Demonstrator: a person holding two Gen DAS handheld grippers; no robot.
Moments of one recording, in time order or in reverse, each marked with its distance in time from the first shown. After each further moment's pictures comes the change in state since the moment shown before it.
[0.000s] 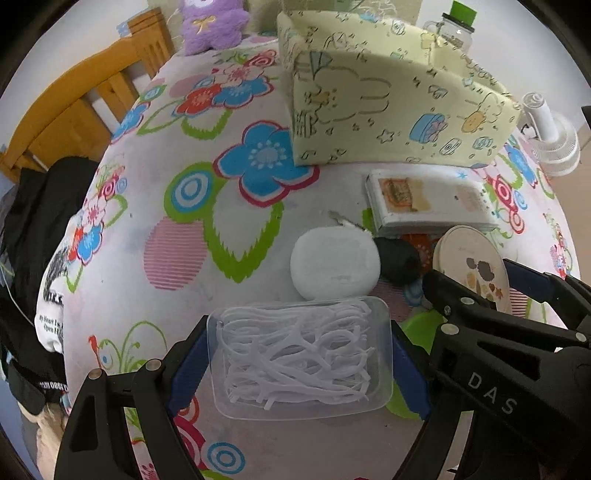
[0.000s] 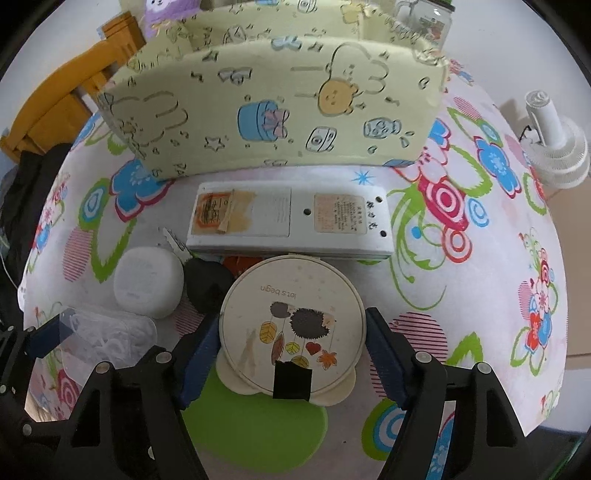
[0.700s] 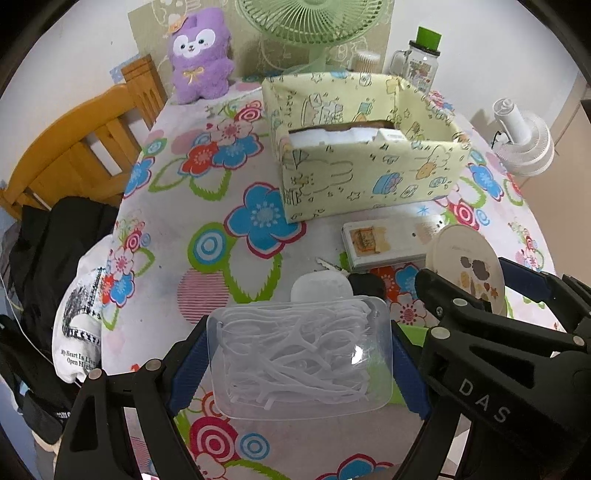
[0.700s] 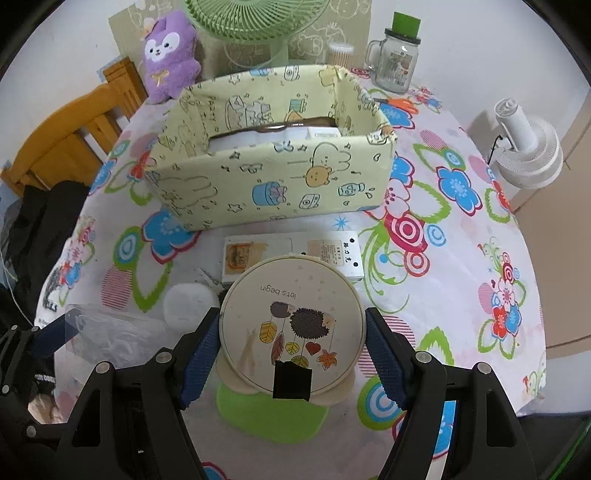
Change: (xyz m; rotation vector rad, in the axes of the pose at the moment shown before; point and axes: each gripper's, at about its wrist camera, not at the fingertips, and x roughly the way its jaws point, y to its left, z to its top) left arm -0.062 0.002 0.012 0.083 -0.097 -0.023; right arm -0.071 0.010 0.000 0.069 -0.111 -0.014
